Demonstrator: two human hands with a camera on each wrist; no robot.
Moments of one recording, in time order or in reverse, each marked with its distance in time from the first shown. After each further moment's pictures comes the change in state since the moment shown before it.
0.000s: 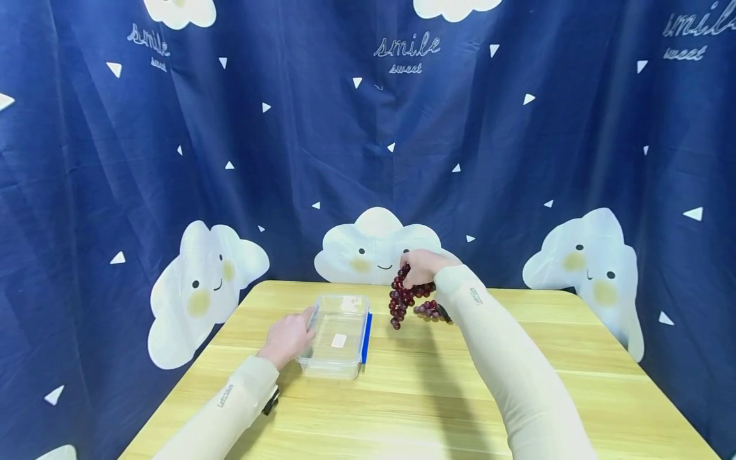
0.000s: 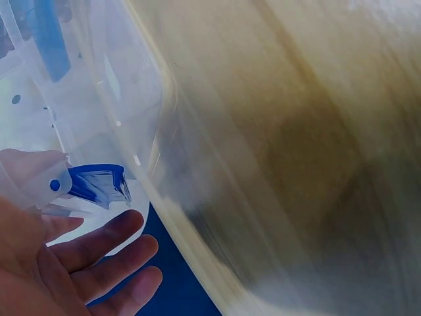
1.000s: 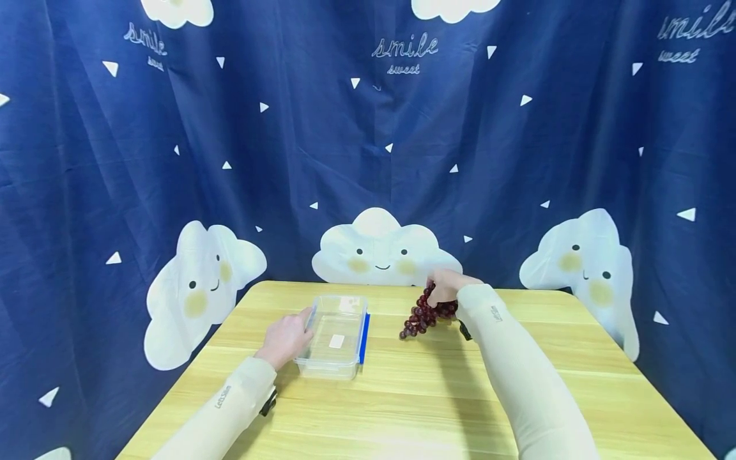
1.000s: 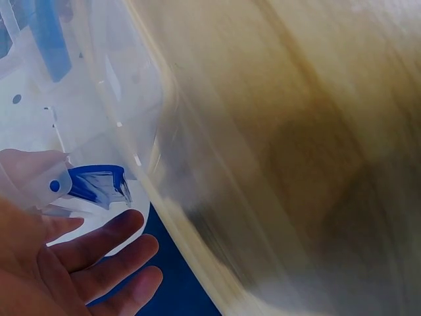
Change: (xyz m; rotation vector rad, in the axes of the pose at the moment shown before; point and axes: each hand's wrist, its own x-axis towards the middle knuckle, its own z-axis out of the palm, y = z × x) left_hand 0.000 -0.001 0.002 -0.010 -0.012 -0.010; right_hand -0.029 0.053 0.038 0.165 -0.095 0.162
